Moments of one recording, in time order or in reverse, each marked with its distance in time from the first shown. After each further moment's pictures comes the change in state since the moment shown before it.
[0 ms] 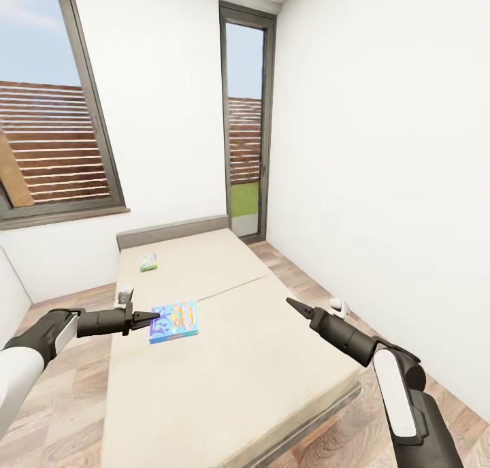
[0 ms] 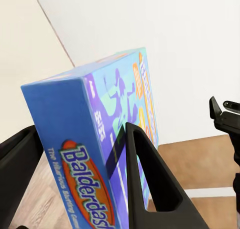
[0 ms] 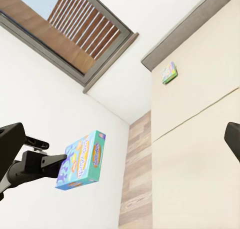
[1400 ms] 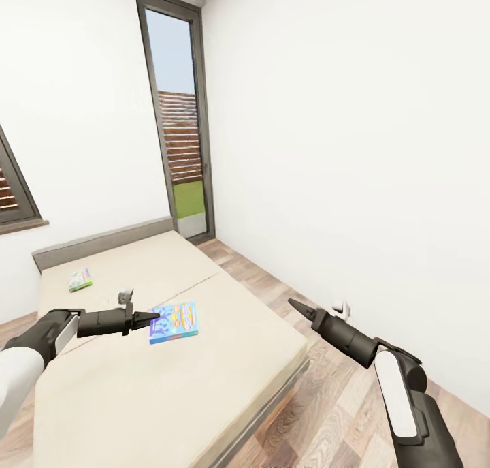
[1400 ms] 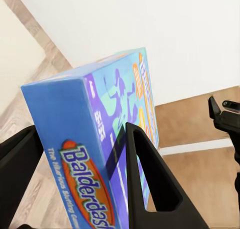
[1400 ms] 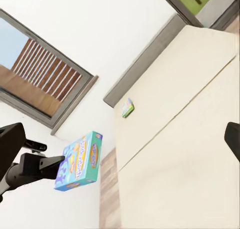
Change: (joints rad) left arm 0.001 0.000 0.000 0.001 -0.002 -0.014 0.003; right arm 0.000 0.000 -0.016 0.019 0.000 -0.001 0.006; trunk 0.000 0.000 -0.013
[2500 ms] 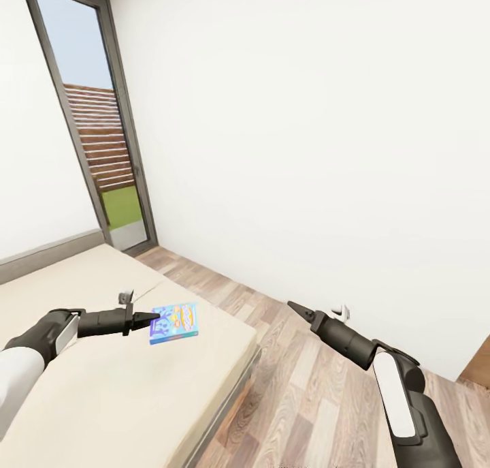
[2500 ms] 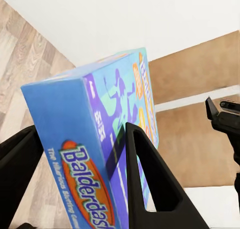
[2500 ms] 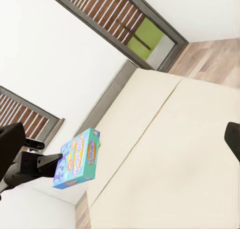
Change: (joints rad) left arm 0.000 -0.001 -0.001 0.000 -0.001 0.000 0.006; right arm 0.000 0.000 -0.001 0.025 0.000 -0.001 -0.001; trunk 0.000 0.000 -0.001
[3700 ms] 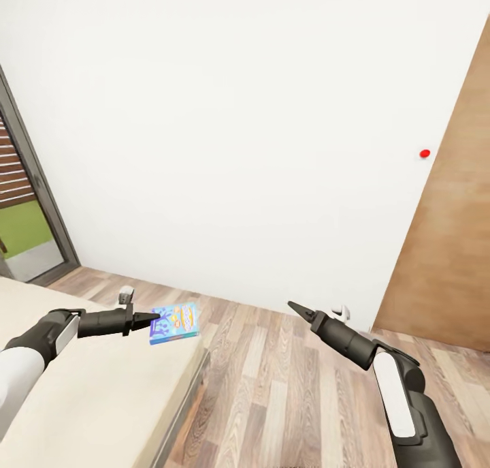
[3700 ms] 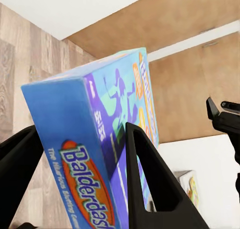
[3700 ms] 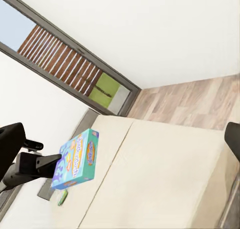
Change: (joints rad) left arm 0.001 0.000 0.000 0.000 0.000 0.000 0.004; right arm 0.000 0.000 -0.001 0.001 0.000 0.000 -0.005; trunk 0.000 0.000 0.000
